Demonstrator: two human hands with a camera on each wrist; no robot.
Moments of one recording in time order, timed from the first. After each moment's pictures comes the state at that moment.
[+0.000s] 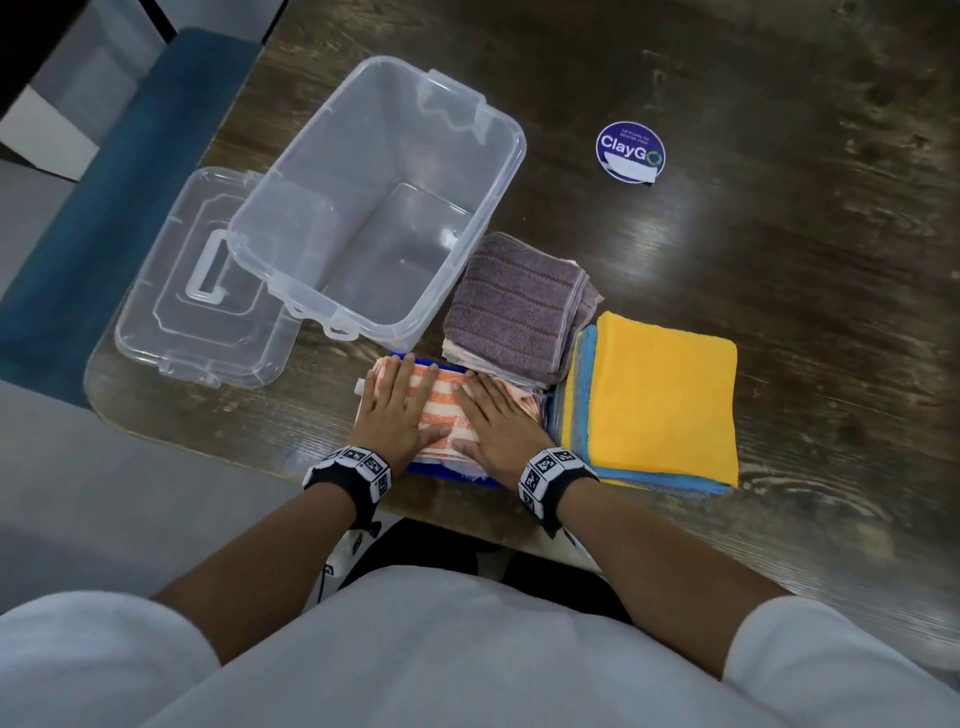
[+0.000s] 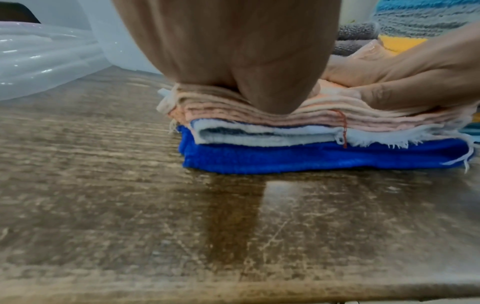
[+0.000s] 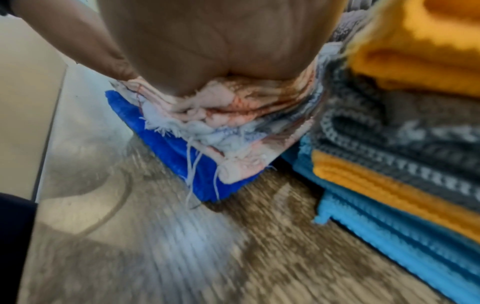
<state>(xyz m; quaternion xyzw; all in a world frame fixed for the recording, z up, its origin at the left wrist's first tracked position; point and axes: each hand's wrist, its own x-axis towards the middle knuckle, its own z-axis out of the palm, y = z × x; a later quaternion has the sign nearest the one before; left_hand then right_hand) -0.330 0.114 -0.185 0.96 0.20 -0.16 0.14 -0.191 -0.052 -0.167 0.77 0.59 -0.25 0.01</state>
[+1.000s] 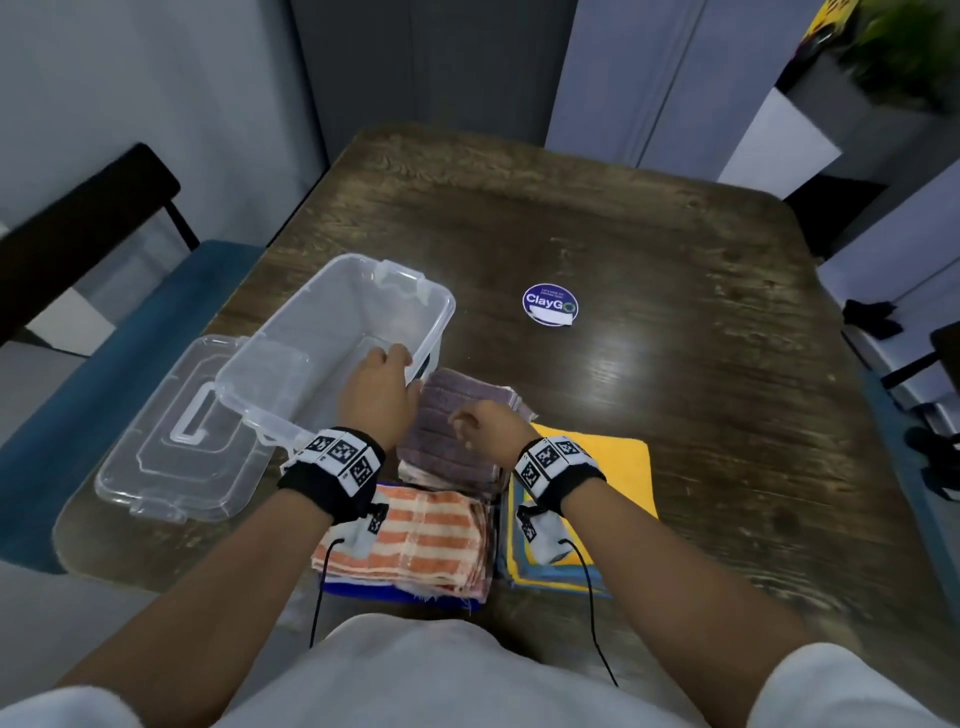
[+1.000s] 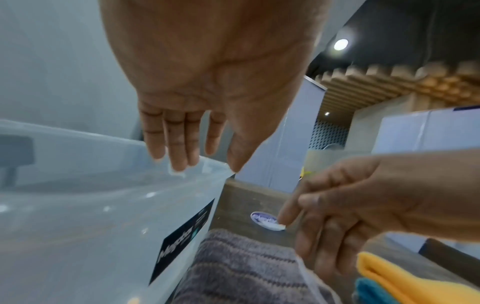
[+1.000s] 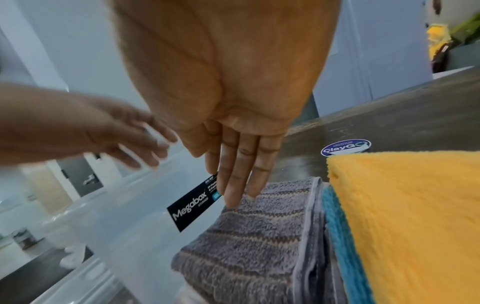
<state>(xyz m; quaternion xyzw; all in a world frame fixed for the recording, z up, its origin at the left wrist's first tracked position) -0.198 0.129 0.022 0.93 0.31 0.07 0.21 -0.078 -0.012 -0.034 0.83 0.41 -0.30 -0.22</state>
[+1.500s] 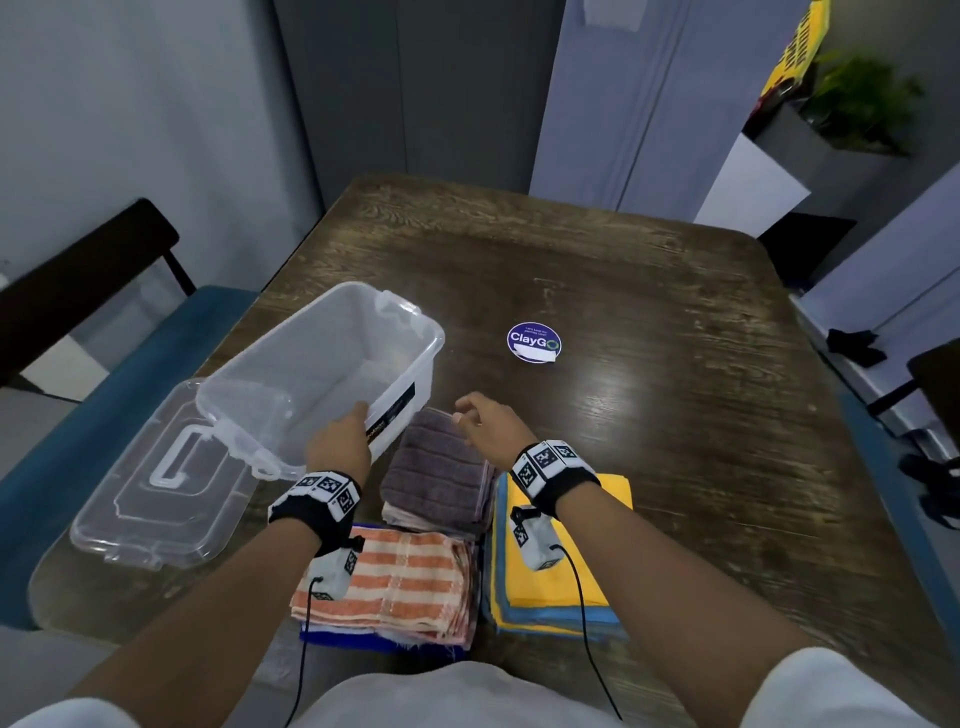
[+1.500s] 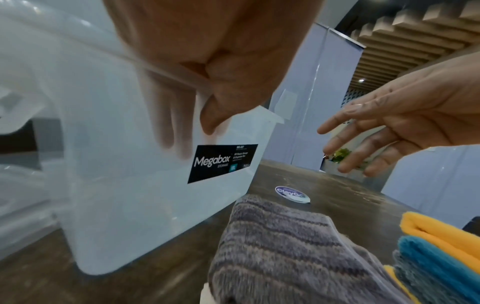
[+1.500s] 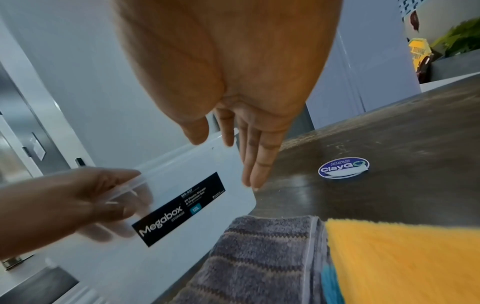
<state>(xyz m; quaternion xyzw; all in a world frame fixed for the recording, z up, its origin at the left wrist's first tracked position) -0.198 0.143 -0.006 0.91 0.39 -0.03 0.12 -0.037 -0.012 -0.010 0.83 0.36 -0.27 -0.32</state>
